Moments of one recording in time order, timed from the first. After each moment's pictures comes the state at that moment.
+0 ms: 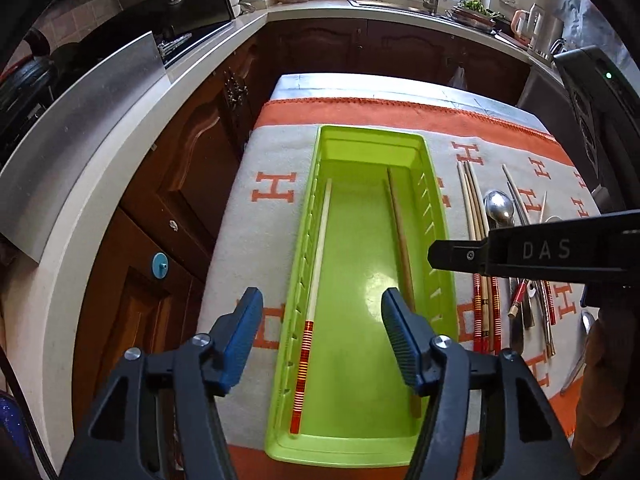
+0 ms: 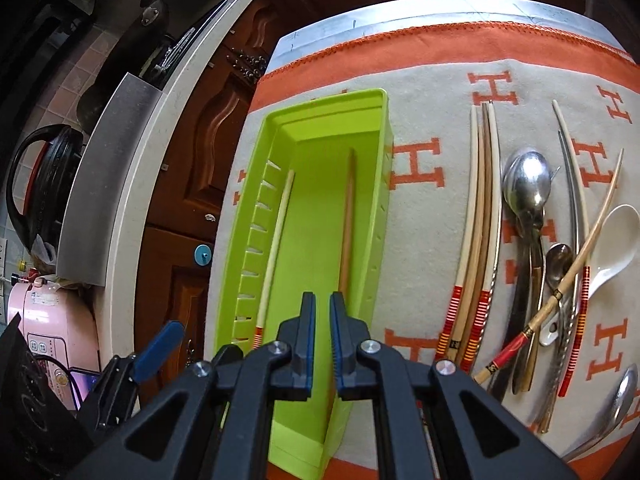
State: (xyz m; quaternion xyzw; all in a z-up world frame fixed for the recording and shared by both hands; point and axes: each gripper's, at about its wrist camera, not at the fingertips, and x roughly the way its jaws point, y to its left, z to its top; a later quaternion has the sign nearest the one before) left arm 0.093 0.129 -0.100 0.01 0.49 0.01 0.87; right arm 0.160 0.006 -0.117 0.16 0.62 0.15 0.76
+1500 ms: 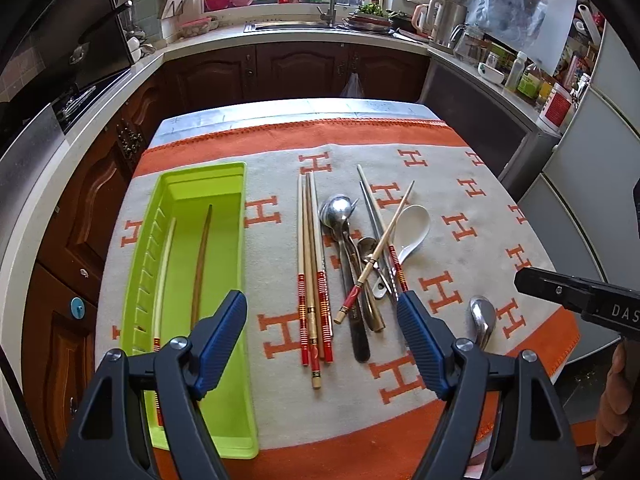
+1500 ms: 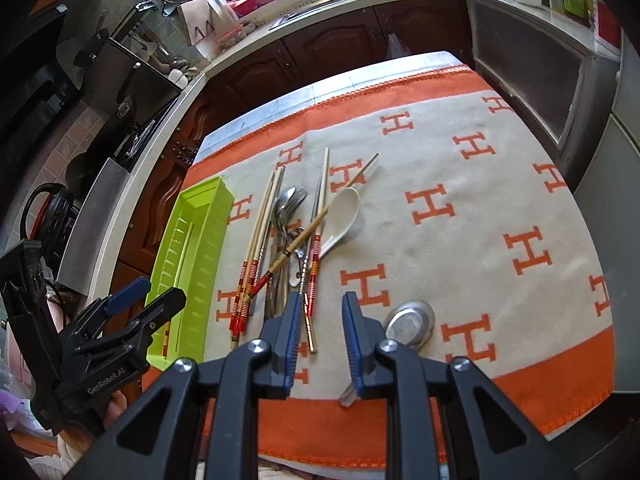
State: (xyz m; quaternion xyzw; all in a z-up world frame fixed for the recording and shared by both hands) left arm 0.067 0.003 -0.065 0.02 0.46 -0.15 0.87; right arm 0.031 -0.191 -0.057 0.18 0.51 0.04 0.84
